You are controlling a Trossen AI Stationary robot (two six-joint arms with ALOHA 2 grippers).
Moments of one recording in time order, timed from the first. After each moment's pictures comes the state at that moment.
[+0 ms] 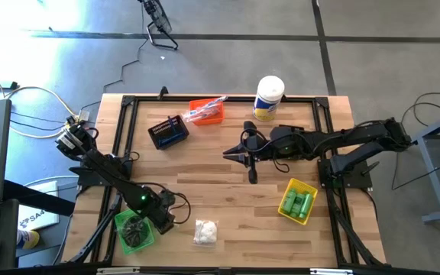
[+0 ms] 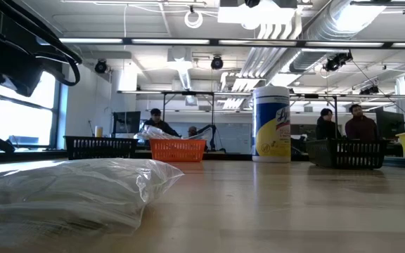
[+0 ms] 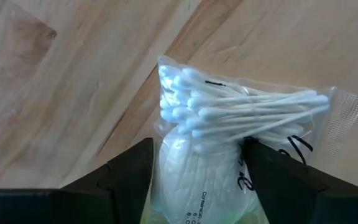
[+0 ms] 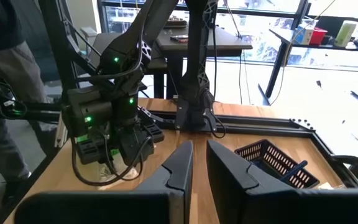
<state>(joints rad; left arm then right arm) -0.68 1.55 0.83 -0.64 -0.01 -1.34 0.10 1.36 1.10 0.10 0.05 -0.03</state>
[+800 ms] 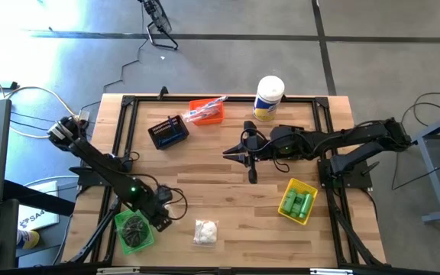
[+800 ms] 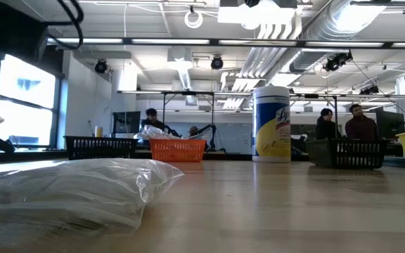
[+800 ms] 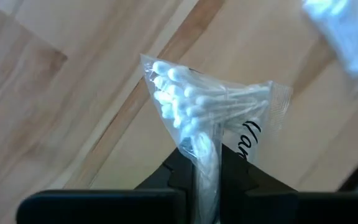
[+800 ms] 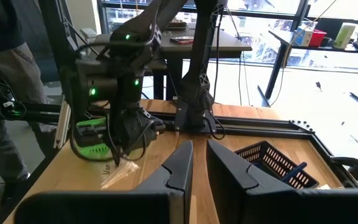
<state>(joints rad) -0.68 1.39 0.83 -0.66 -0.06 -1.36 0.10 1.36 1.10 0.10 0.05 -0.03</state>
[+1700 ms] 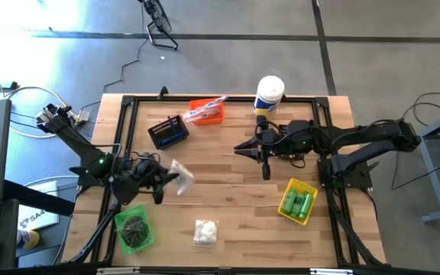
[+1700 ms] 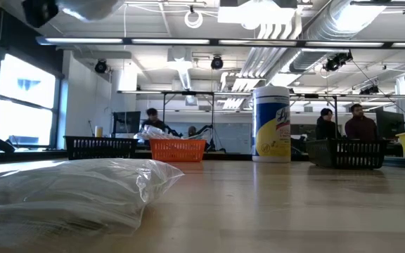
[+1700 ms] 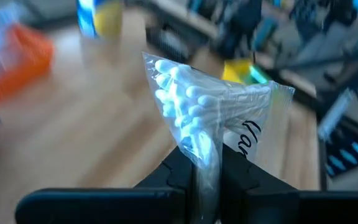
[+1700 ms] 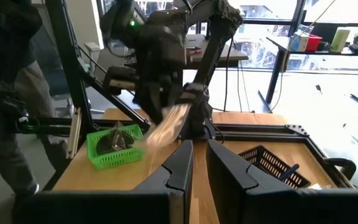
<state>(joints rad) -0.68 0.96 0.83 -0.49 -0.86 -0.97 0.10 1.23 1.10 0.00 0.05 0.00</state>
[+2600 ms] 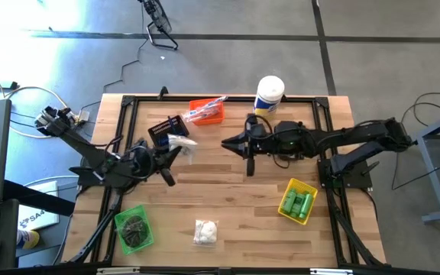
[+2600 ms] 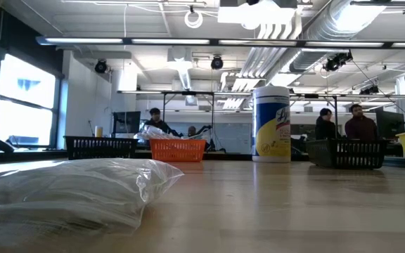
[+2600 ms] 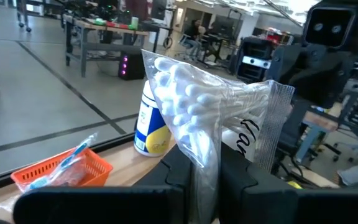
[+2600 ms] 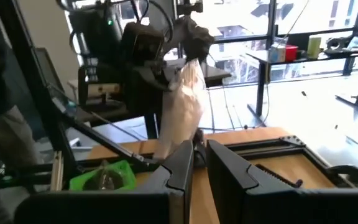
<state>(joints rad) -0.60 1.01 0.83 0.12 -1.29 -0.40 0.08 1.35 1.09 0.25 0.11 0.11</state>
